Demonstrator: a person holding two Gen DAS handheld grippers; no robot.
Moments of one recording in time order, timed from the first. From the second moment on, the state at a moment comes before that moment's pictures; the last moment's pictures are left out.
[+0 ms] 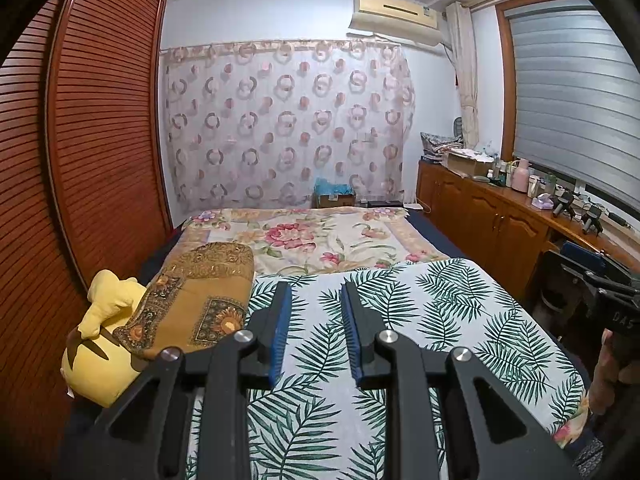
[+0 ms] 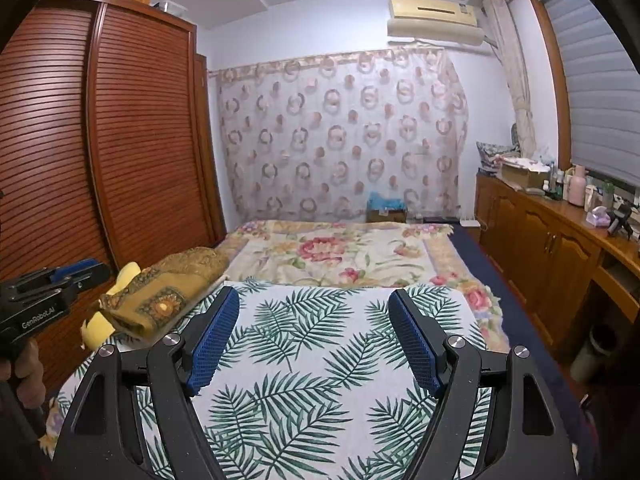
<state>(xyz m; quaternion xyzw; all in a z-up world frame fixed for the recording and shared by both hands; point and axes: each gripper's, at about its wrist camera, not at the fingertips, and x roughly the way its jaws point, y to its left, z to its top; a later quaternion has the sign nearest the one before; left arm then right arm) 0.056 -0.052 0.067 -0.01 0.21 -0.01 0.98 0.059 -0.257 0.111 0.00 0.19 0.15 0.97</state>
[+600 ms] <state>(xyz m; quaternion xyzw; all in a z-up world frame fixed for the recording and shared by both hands) 0.054 -0.047 0.065 -0.01 0.21 -0.01 0.98 0.058 -0.257 0.112 0.00 0.19 0.15 0.97</state>
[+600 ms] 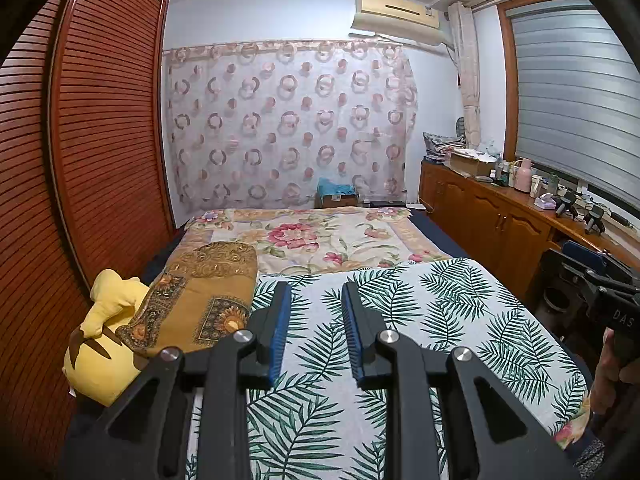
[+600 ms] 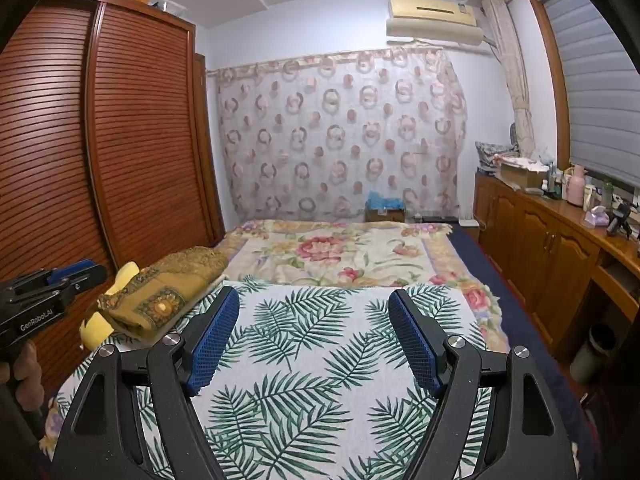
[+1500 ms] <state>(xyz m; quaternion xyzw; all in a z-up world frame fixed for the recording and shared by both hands) 0.054 -0.048 0.064 -0.01 0.21 -0.01 0.98 0.059 -0.259 0.113 0.00 0.19 0.15 0.97</state>
